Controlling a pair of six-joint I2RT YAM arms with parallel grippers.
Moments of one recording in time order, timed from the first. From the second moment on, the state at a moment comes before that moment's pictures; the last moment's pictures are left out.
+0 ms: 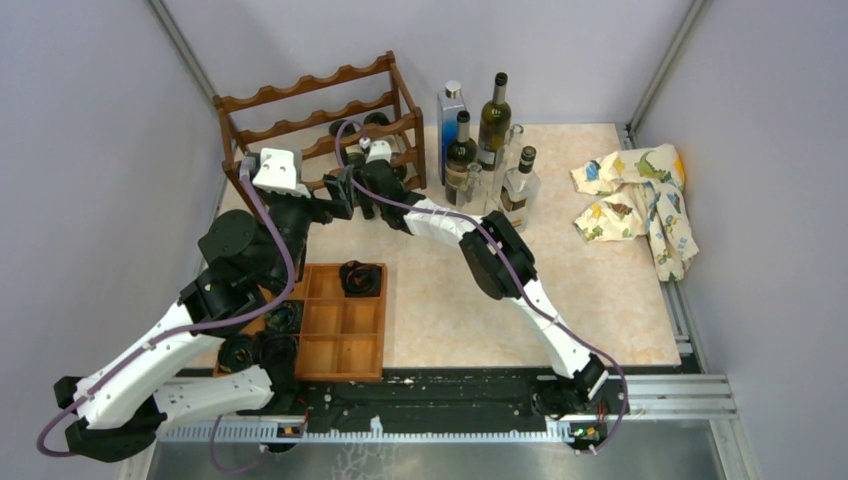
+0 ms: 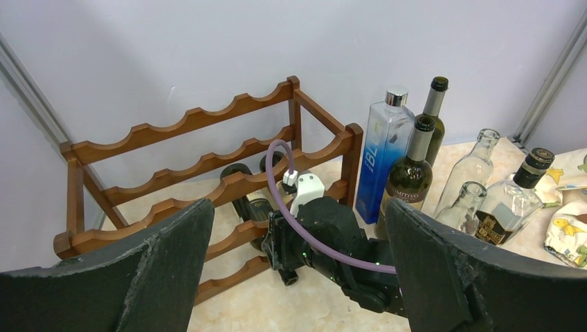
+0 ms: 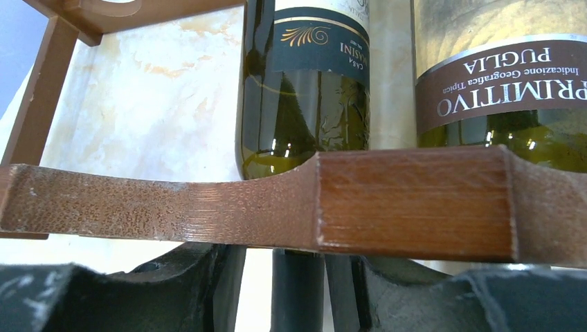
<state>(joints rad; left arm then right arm) -0.97 0.88 1.18 -0.09 -0.79 0.15 0.81 2.51 2.03 0.11 0.24 0.41</state>
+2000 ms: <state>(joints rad) -0.97 0.85 1.15 -0.06 -0.78 0.14 0.81 2.39 1.84 0.10 0.15 0.44</state>
